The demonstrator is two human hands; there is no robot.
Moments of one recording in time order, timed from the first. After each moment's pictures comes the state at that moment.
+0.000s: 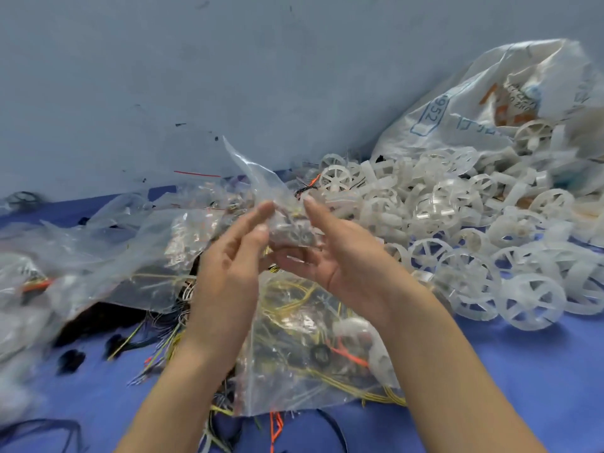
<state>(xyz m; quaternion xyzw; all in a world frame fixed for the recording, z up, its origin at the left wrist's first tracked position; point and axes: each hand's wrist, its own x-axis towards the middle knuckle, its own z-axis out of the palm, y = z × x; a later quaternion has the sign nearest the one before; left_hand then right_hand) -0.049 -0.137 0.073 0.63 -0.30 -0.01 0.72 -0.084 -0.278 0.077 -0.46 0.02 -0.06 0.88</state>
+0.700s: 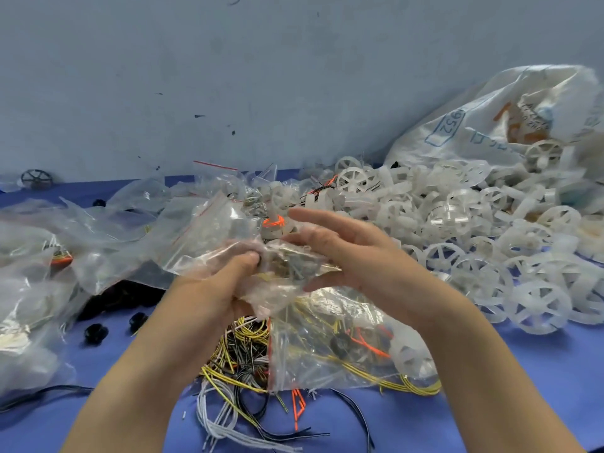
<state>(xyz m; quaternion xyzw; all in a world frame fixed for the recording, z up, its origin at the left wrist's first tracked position) -0.041 -0.068 0.062 0.62 -0.19 -0.13 0.75 -0.108 -0.262 0.085 -0.70 -0.09 -0.06 0.70</state>
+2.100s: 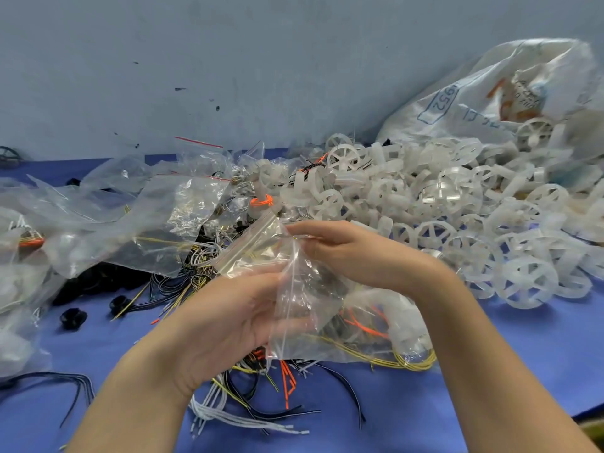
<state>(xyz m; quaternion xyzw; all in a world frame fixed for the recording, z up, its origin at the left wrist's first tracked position) -0.044 -0.089 0.041 0.47 -0.25 -0.49 0.69 -0.089 -0.281 0.062 -0.89 -0.02 -0.01 0.46</state>
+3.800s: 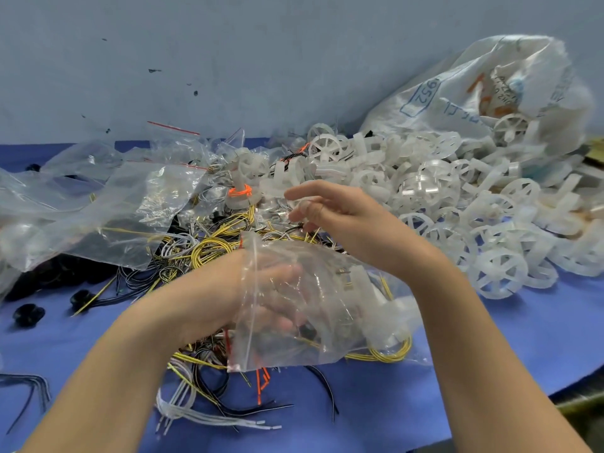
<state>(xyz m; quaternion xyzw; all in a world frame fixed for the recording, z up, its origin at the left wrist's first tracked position) -0.044 -0.107 0.053 0.71 -0.26 -0.37 0.54 -0.100 -0.300 0.072 -0.87 -0.01 -0.12 0.47</state>
